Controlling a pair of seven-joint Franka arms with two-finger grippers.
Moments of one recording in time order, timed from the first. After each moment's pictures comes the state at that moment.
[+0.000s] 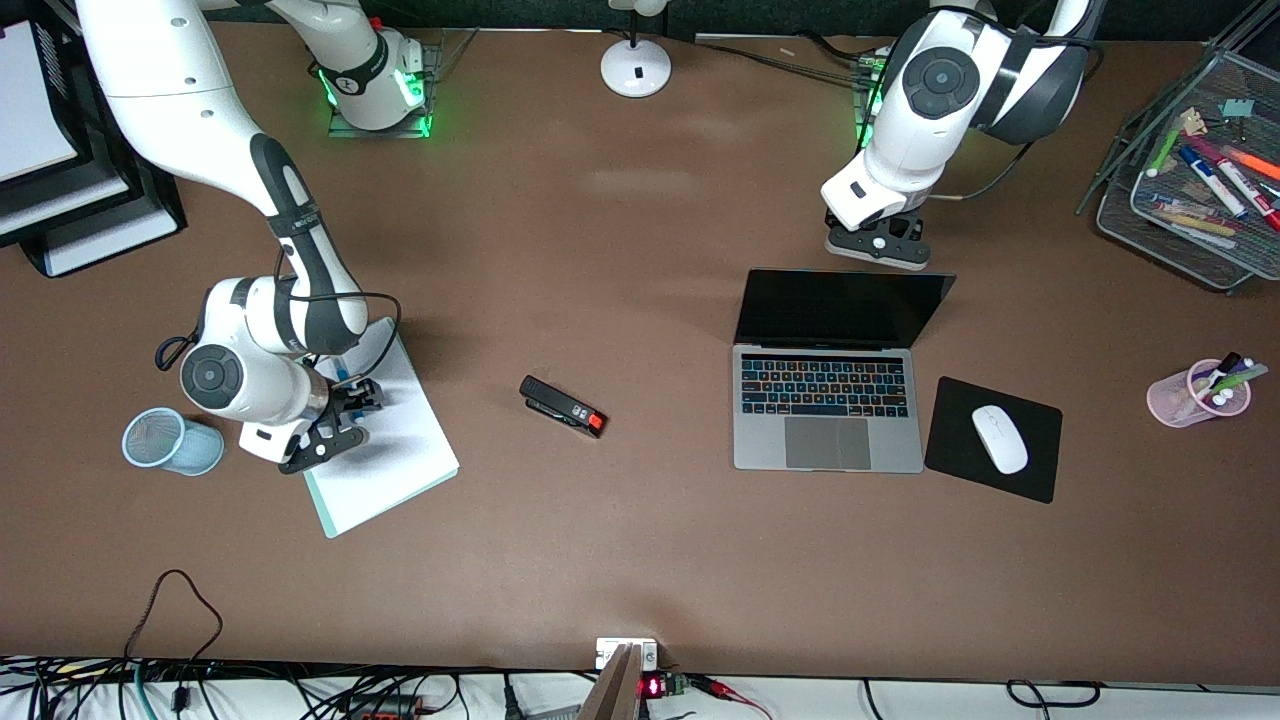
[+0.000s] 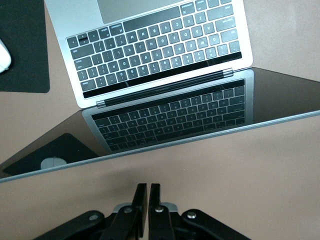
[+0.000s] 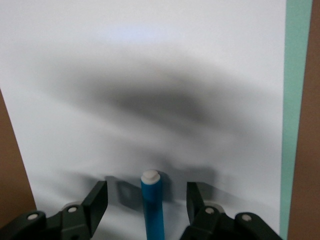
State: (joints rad) left arm -0.05 -0.14 -0.42 -2.38 0.00 2.19 -0.24; right arm 0.16 0.67 -0.07 -1.74 0.06 2.29 -0.37
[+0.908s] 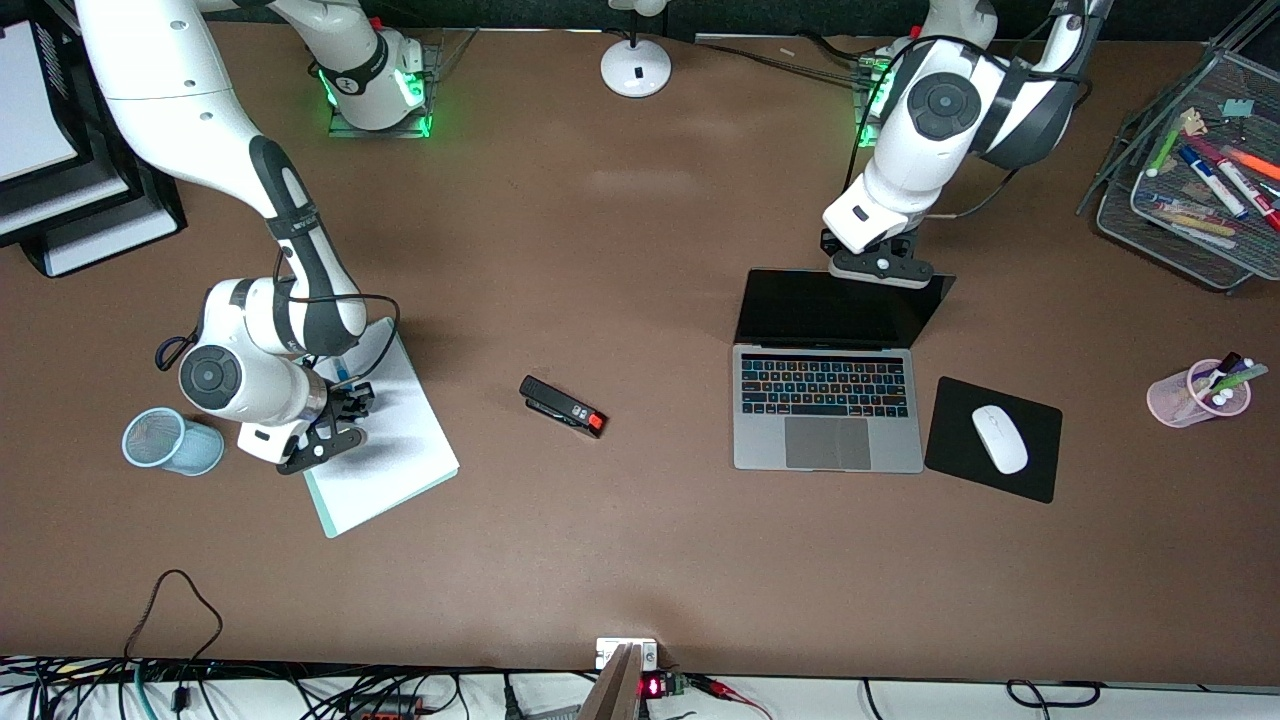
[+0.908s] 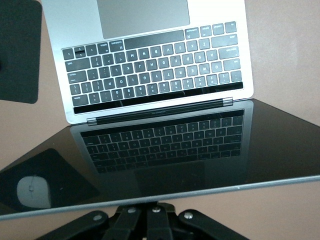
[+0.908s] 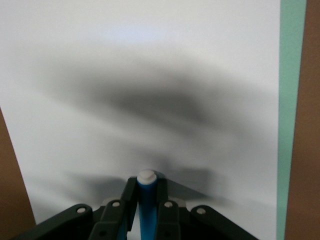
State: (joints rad) left arm -0.03 -0.06 -0.42 -2.39 0.00 2.33 -0.31; right arm 0.16 0.67 -0.08 -1.74 0.06 2.30 -0.37
